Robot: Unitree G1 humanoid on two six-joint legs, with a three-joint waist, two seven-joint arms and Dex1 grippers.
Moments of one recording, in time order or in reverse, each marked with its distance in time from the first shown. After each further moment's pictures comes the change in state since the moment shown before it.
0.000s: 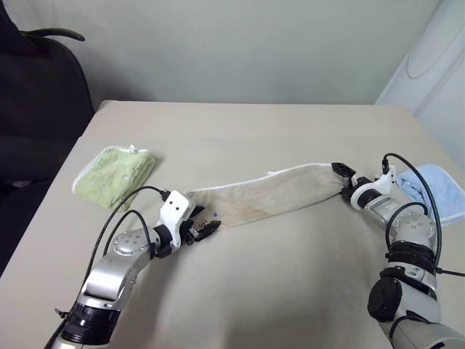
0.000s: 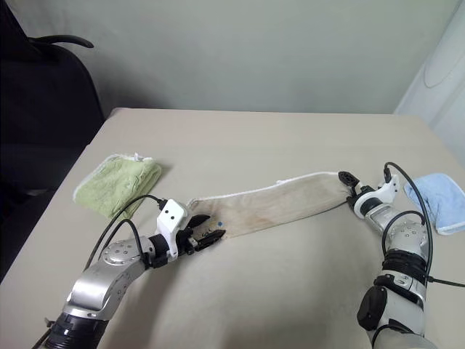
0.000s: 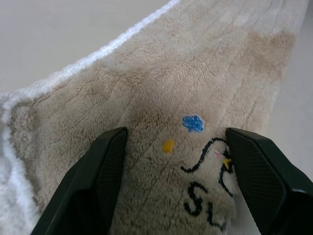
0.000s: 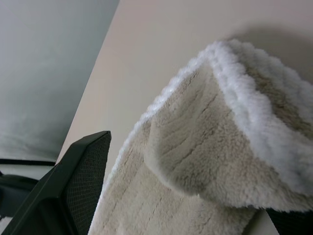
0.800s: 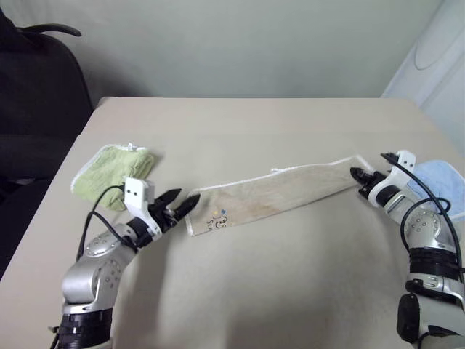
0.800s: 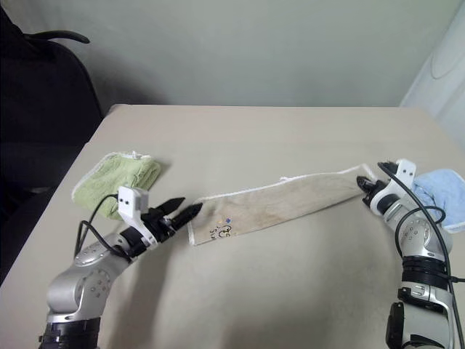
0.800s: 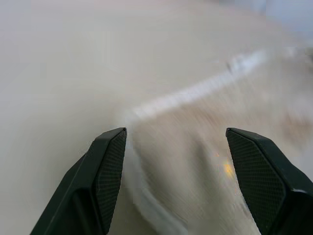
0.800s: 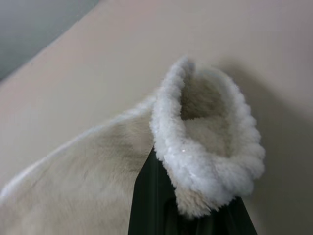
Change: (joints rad) left arm -0.014 -0.132 0.335 -0.017 -0.285 0.061 0.093; right arm 0.115 -0.227 0.350 -0.246 -0.337 -0.229 0.330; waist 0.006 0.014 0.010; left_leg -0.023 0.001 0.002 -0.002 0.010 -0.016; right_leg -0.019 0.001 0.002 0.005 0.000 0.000
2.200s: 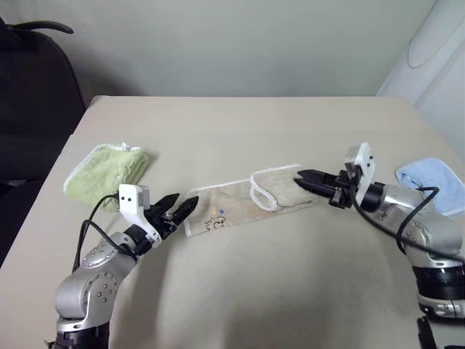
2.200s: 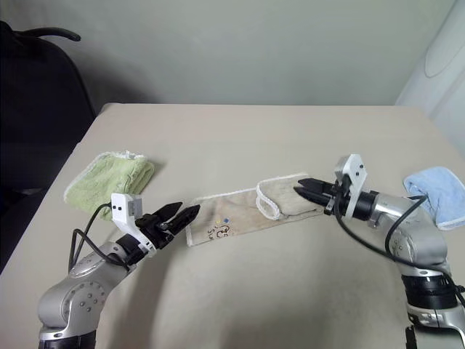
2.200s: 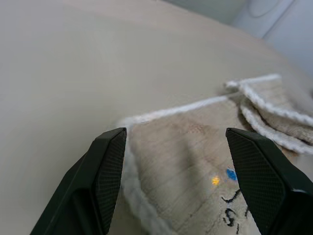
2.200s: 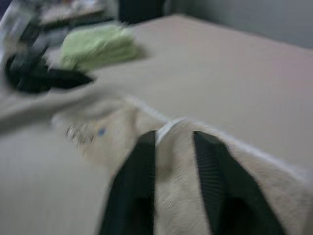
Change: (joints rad) left arm 0.106 -0.032 0.026 -0.129 -0.132 0.083 0.122; right arm 0.091 -0.041 0.236 -0.424 -0.045 -0.036 0.519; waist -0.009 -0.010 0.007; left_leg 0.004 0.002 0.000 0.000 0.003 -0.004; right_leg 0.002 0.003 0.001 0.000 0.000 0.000
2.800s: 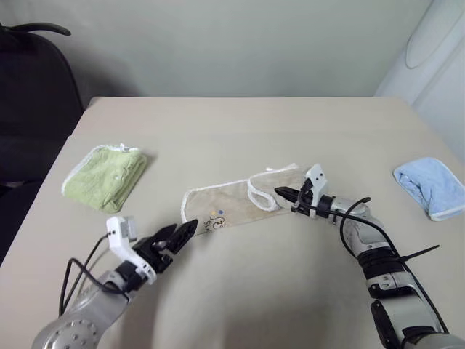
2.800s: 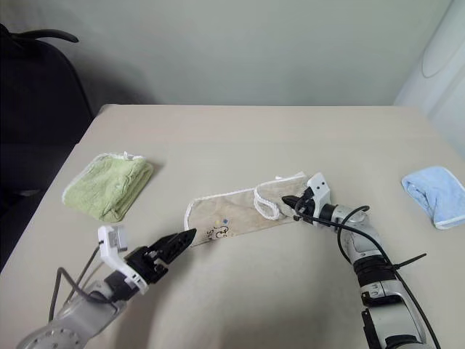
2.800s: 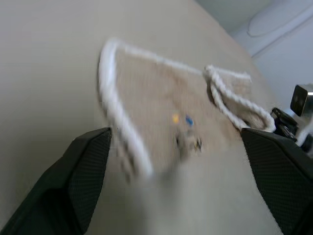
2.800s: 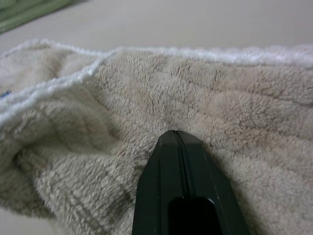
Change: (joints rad) left arm 0.318 -0.068 0.115 -0.207 -0.459 0.146 0.247; right arm -0.116 0.234 0.148 0.563 -0.262 -0.316 -0.044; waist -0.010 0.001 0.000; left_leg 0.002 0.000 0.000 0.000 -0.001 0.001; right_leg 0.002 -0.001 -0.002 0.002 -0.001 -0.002
